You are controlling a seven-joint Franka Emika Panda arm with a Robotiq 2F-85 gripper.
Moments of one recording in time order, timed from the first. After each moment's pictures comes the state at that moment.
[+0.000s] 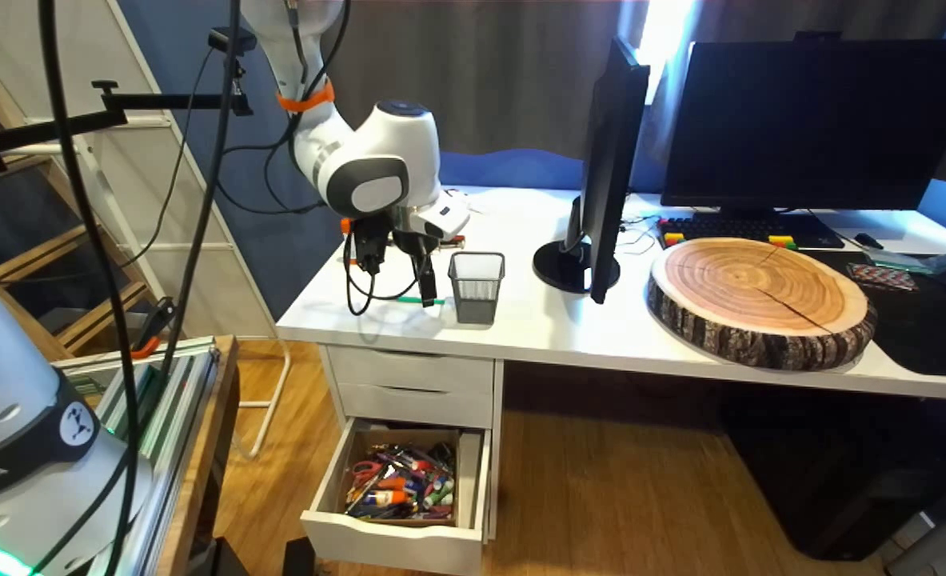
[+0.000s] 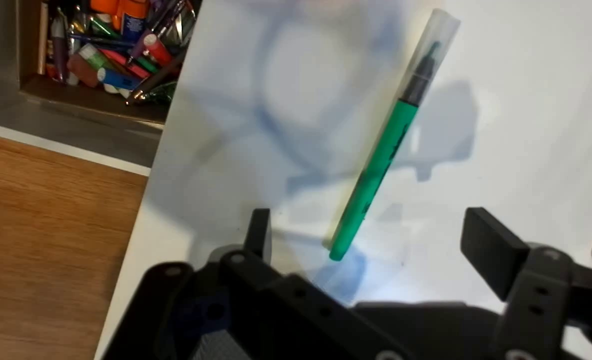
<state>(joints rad) 0.52 0.55 0.18 -2.34 0.31 3.05 0.36</state>
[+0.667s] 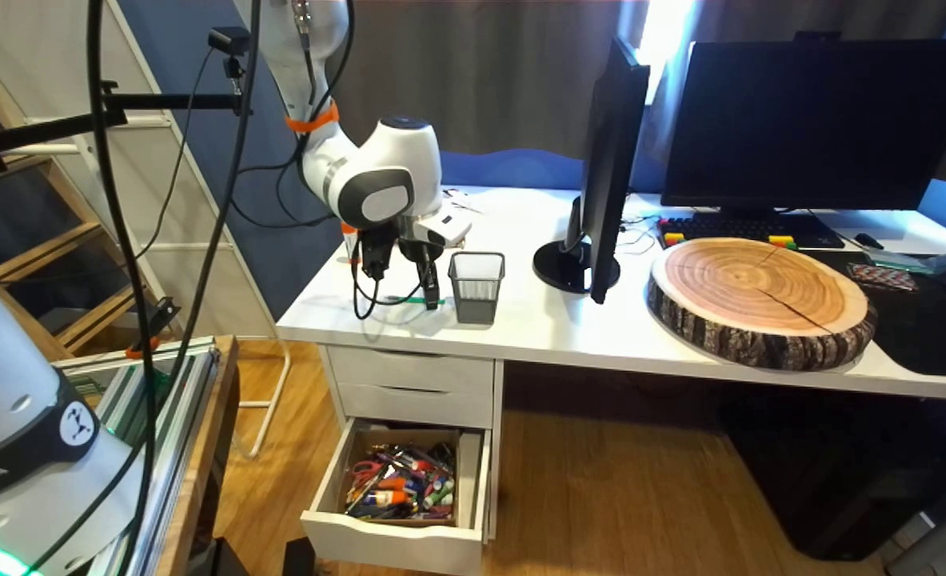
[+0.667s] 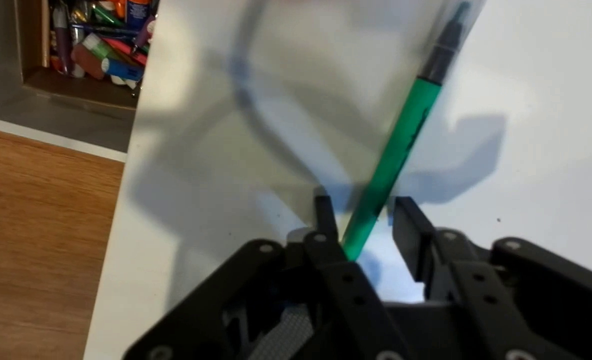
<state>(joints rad) 0.67 0.63 0.04 -2.25 0.30 3.05 0.44</state>
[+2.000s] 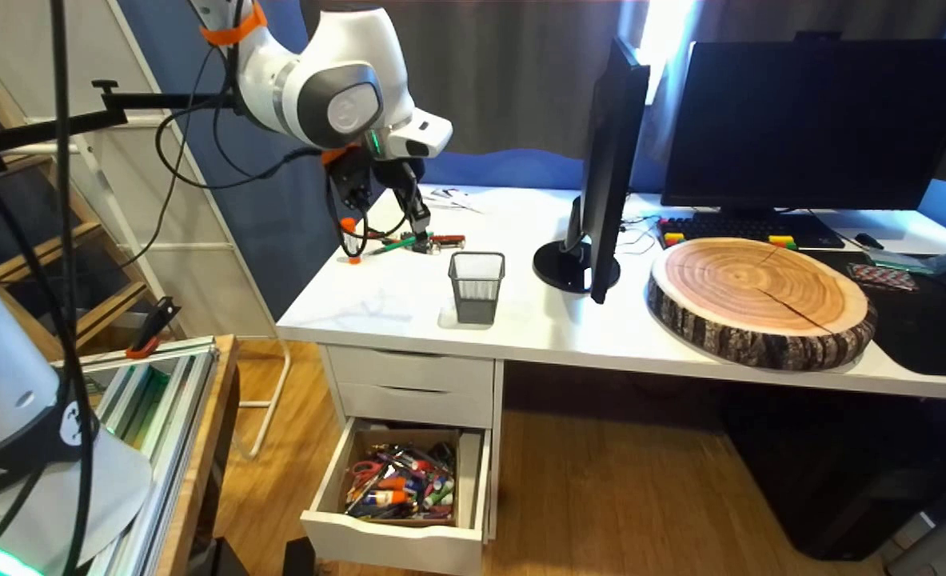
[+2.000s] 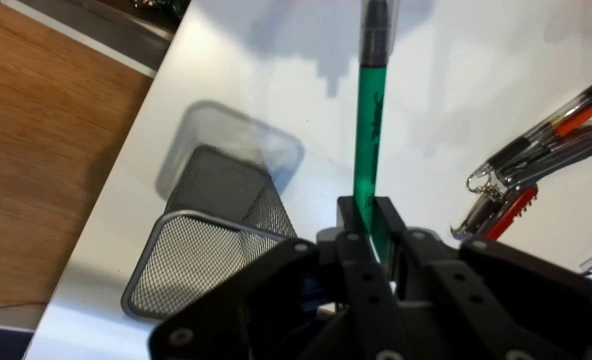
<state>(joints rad) 0.74 0.22 -0.03 -2.48 0.10 3.00 0.45</state>
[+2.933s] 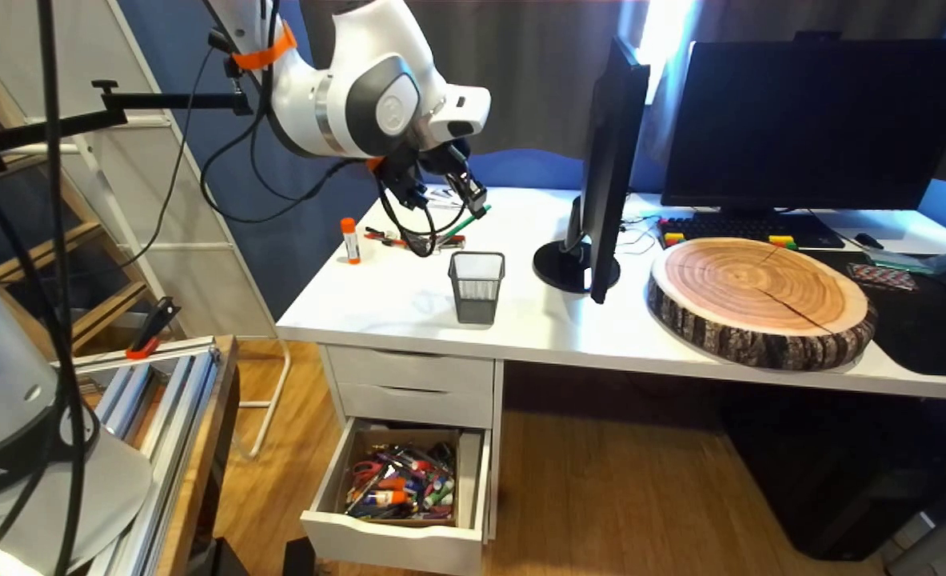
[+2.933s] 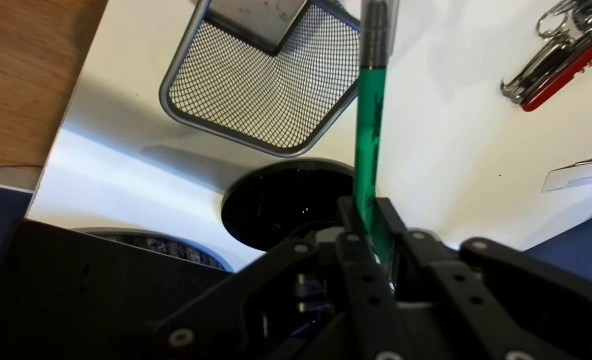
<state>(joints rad) 0.87 0.28 -0.31 -2.43 -0.15 3.27 0.53</state>
